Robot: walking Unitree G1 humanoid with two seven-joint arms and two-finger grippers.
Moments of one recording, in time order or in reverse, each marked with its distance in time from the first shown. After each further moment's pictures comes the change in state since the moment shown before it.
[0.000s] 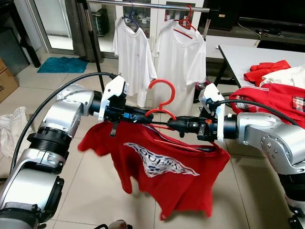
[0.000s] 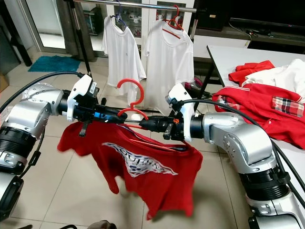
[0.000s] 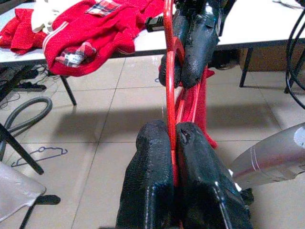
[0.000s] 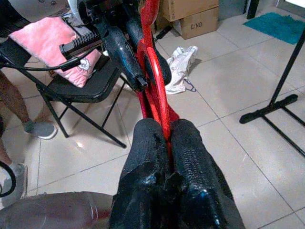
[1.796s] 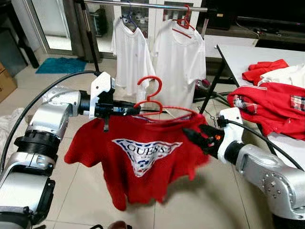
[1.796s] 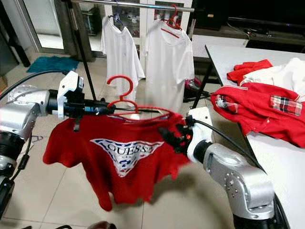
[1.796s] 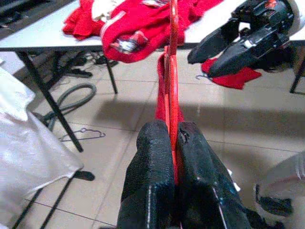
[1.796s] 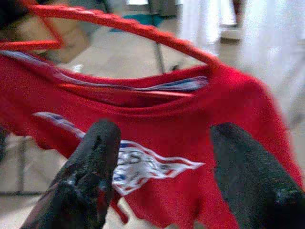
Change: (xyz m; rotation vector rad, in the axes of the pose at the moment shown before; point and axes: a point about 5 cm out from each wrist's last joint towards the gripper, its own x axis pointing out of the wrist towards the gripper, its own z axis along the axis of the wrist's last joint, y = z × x) left arm -0.028 0.005 -0.011 -0.023 0.013 0.240; right arm -0.013 0.008 -0.057 0.298 -0.094 -0.656
